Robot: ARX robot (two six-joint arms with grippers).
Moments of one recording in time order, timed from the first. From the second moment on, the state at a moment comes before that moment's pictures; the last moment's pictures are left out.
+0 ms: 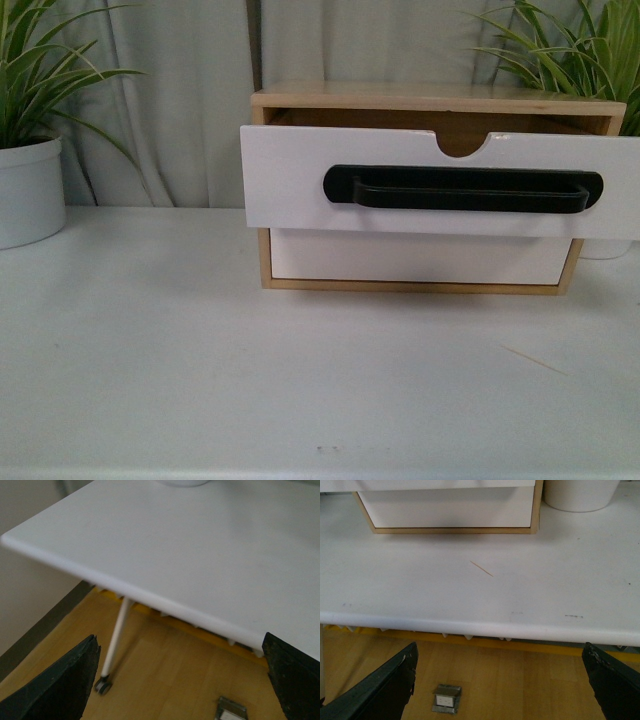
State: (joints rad) left arm -0.26 0.31 0.15 -0.25 -0.68 -0.30; right arm -0.13 0.25 0.10 -0.14 -0.31 -0.01
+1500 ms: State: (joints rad) left arm -0.55 1.65 1.00 0.31 -0.44 -0.85; right arm 0.05 1.53 0.63 0.74 -0.18 -0.81
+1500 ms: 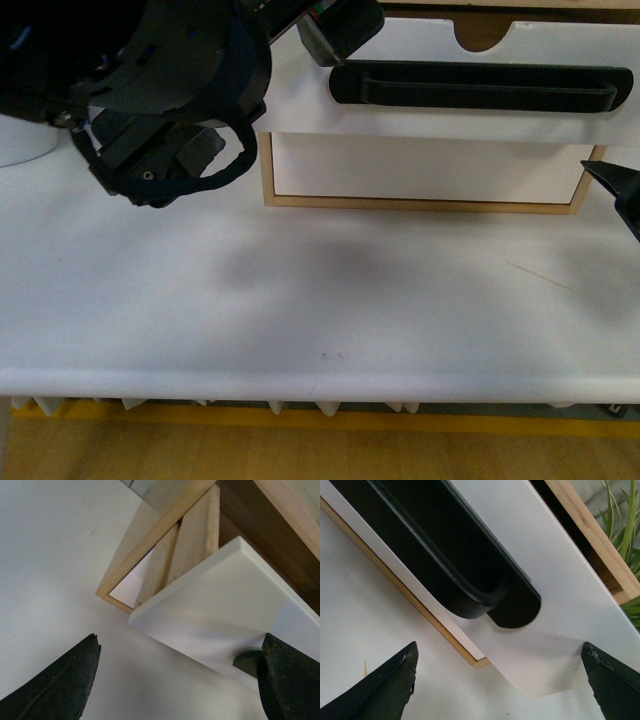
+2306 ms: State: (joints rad) left arm -0.48 1.94 1.38 0.23 -0.36 -0.79; right arm 0.06 1.86 1.00 0.70 -0.13 -0.80
